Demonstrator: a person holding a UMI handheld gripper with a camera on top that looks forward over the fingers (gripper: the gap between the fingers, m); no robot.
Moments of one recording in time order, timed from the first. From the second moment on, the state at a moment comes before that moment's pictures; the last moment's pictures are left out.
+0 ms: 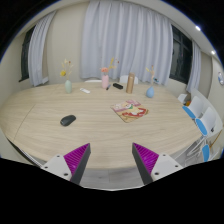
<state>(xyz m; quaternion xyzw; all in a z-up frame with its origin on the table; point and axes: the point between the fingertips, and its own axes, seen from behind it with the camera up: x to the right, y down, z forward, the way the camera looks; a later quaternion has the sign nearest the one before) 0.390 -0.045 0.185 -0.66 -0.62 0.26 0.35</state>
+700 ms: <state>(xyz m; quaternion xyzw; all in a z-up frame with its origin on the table) 0.383 -0.173 0.138 -0.63 -0.66 0.29 0.29</state>
